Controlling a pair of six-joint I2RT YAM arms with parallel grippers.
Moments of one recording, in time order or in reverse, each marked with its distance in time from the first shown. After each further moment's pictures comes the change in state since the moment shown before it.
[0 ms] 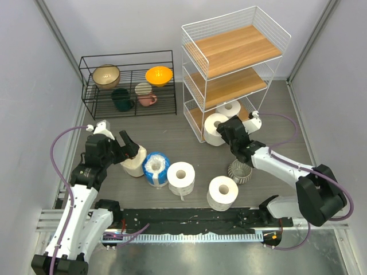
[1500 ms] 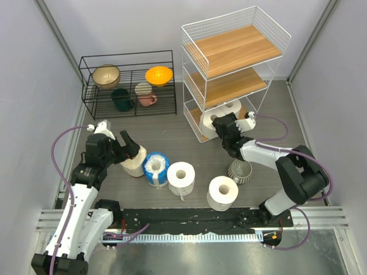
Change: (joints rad) left arm 0.000 0.008 0.000 0.003 0.016 0.000; right arm -0.005 0.224 0.050 0.203 0.069 0.154
